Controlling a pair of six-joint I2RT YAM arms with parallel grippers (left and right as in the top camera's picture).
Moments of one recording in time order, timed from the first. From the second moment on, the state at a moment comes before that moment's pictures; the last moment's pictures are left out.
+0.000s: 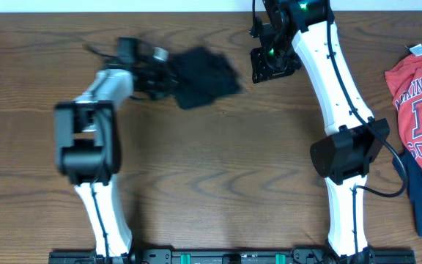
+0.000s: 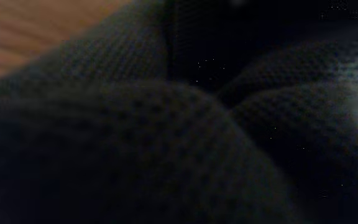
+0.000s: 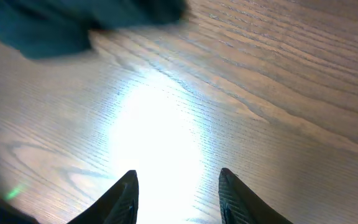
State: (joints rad) left arm 0.05 2.21 1.52 -0.42 0.84 -0.54; right arm 0.33 2.32 2.49 -1.61 -0.19 0.05
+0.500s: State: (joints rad) left arm 0.52 2.04 1.52 -0.42 0.76 -0.65; right arm 0.33 2.32 2.49 -1.65 -0.19 0.05
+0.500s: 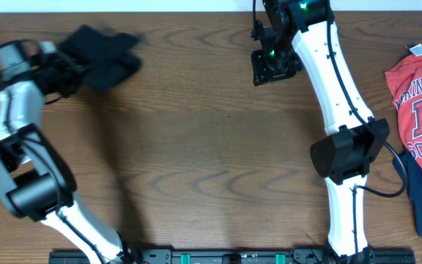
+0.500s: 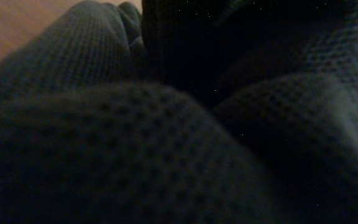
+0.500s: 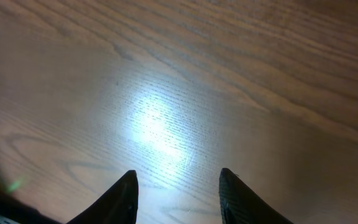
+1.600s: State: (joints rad) left arm 1.10 2.10 1.51 -0.52 0.63 -0.67; right arm 0.42 2.32 2.49 -1.70 -0.26 0.05
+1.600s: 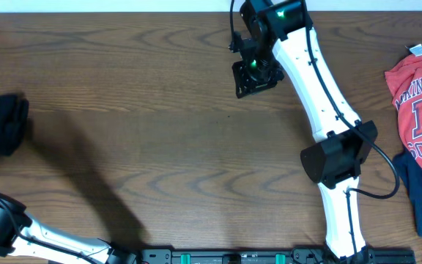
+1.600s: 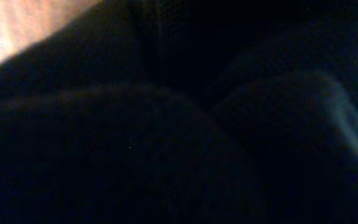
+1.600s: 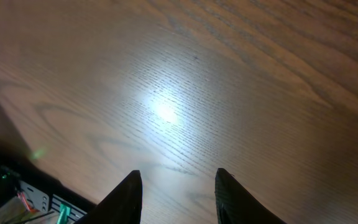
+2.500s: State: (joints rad) left arm 1.18 2.16 1.51 -0.44 0.66 -0.57; right arm 0.45 2.32 2.49 -1.70 -0.28 0.05
